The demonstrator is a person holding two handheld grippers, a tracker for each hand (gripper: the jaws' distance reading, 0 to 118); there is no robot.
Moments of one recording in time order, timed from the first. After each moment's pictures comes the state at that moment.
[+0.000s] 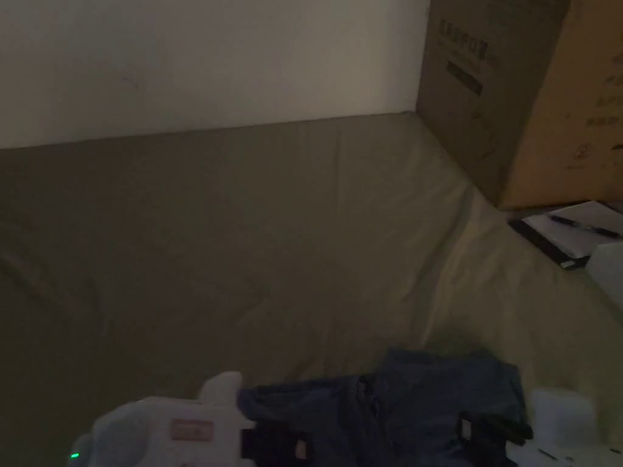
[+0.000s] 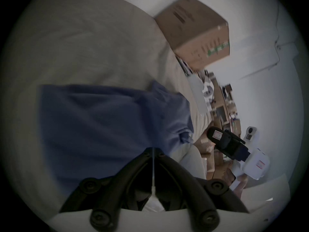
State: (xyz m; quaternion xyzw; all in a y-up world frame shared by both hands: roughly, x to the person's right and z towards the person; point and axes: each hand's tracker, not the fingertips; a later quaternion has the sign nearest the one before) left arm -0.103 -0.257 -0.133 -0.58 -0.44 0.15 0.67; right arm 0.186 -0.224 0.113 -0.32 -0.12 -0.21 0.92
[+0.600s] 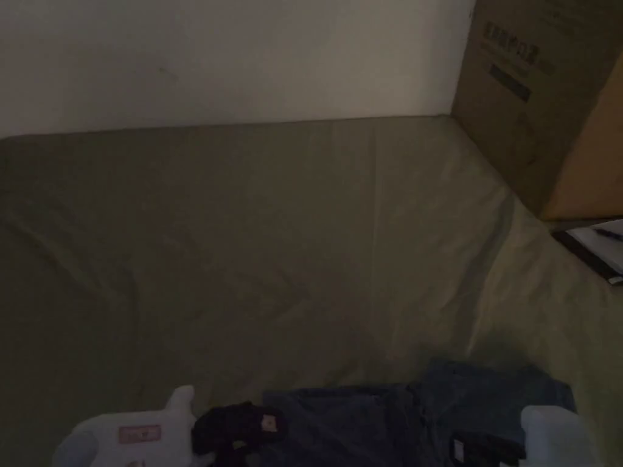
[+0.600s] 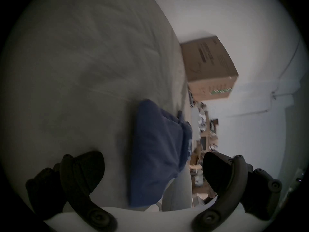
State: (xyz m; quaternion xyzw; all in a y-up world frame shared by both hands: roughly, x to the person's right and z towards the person) left arm -0.172 -0.330 -0.197 -0.59 -0.43 0.31 0.60; right arm 0.138 -0.229 0.075 -0.35 -0.08 -0.20 0.91
